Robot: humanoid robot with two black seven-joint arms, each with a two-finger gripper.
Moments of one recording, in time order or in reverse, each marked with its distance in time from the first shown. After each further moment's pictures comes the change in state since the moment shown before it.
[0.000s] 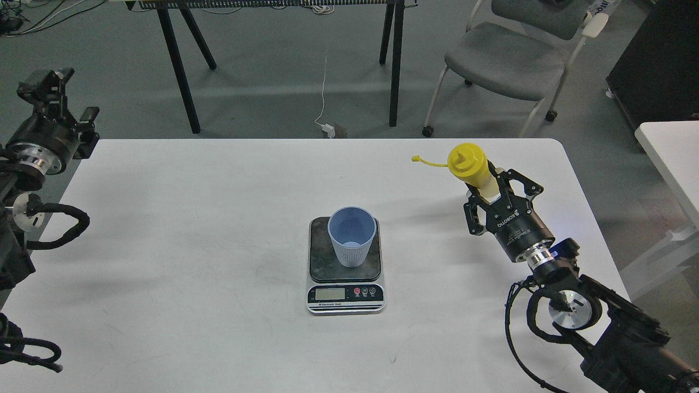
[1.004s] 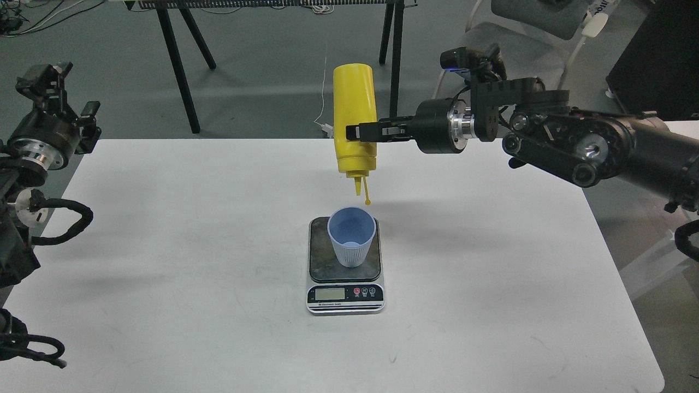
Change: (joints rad) left arm -0.010 -0.010 -0.018 -0.001 -0.010 0.000 0.000; right arm 0.898 0.027 -0.833 0.021 -0.821 -0.168 -0.054
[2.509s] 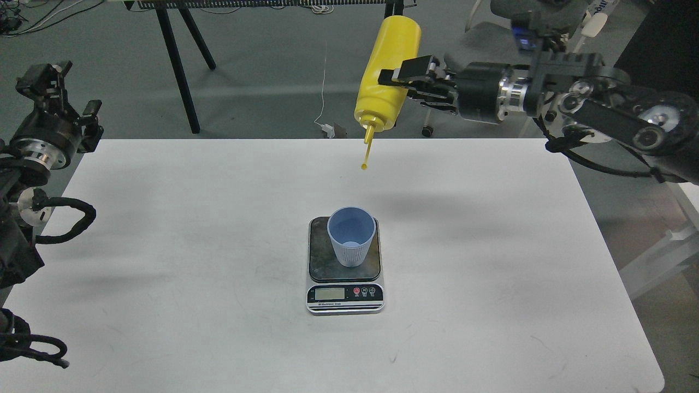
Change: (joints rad) left arm 0.001 -0.005 -0.002 -0.002 -0.034 0.000 0.000; right arm -0.061 -0.187 0.110 -0.010 0.627 0.143 0.034
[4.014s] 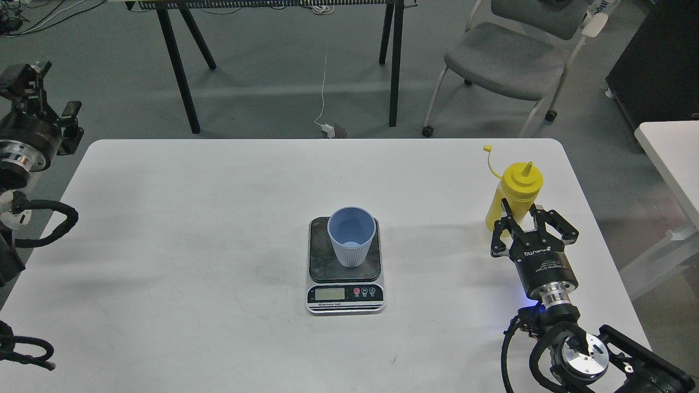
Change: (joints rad) left arm 0.010 0.045 0.008 0.000 0.008 0.000 0.000; right arm -1.165 0.157 0.755 0.254 0.958 0.025 0.065
